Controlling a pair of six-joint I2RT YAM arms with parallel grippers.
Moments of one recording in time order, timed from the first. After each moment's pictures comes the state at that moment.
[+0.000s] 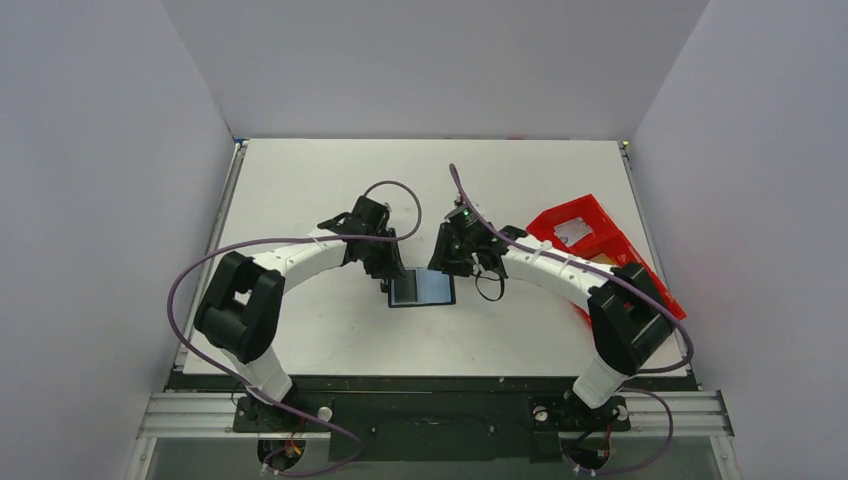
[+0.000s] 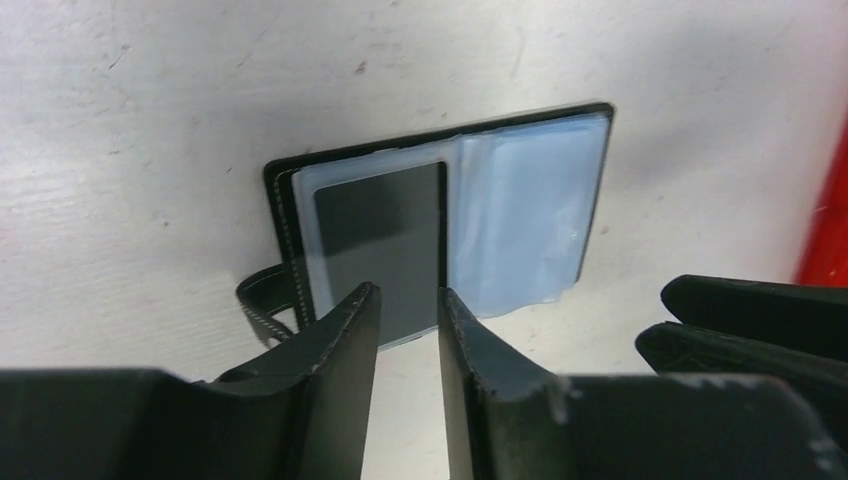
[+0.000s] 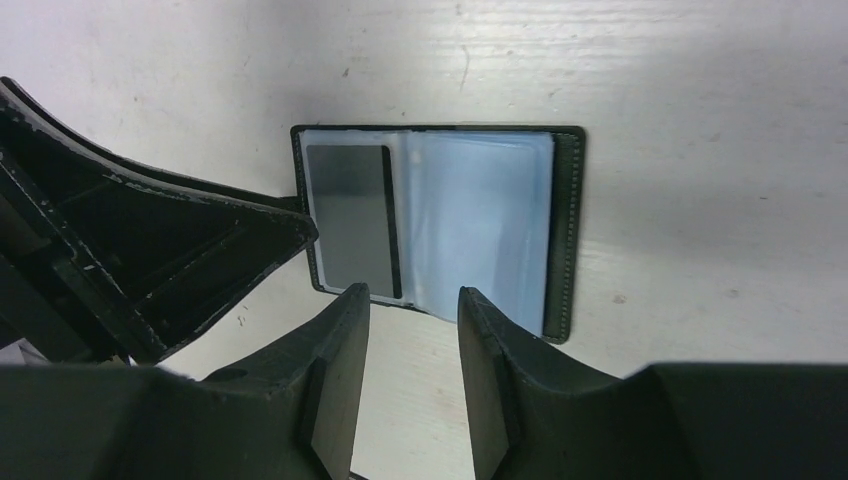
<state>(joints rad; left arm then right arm) -0.53 1.71 1.09 -0.41 0.19 -0.69 0.68 1.61 1.10 -0.39 0.01 0.80</state>
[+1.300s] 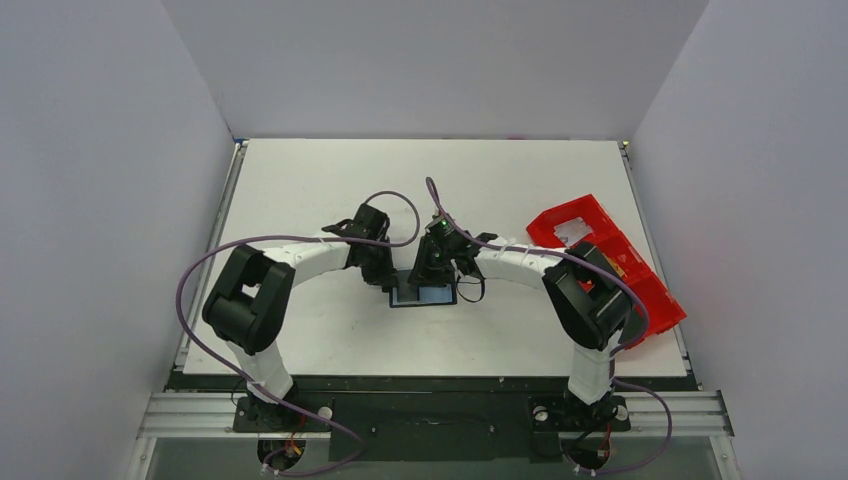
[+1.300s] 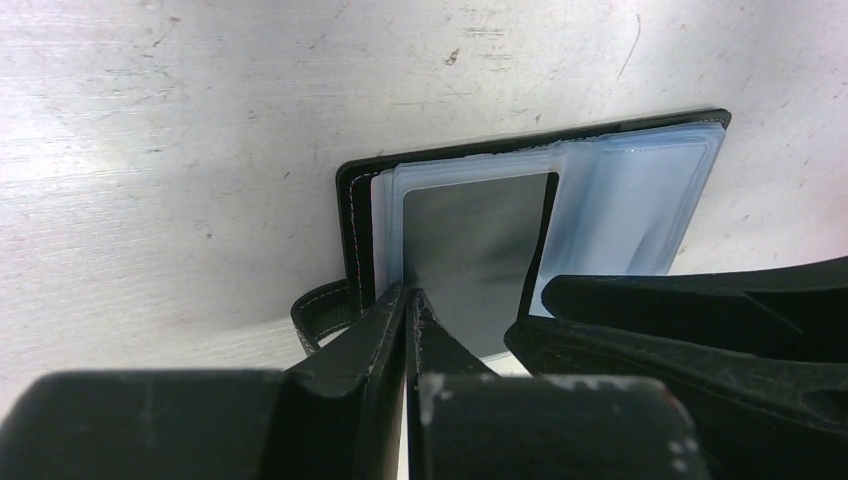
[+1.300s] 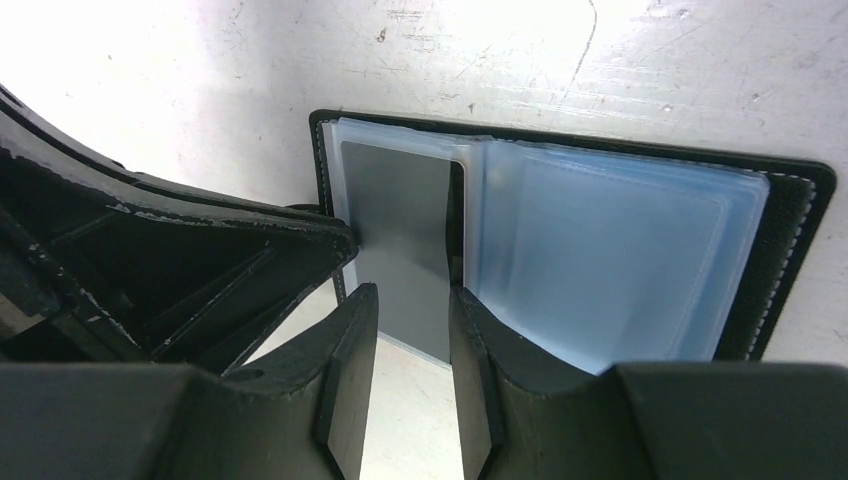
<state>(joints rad) -0.51 1.77 1.04 -0.40 0.17 -0.68 0.74 1.86 1.15 -0.23 -0.14 0.88</state>
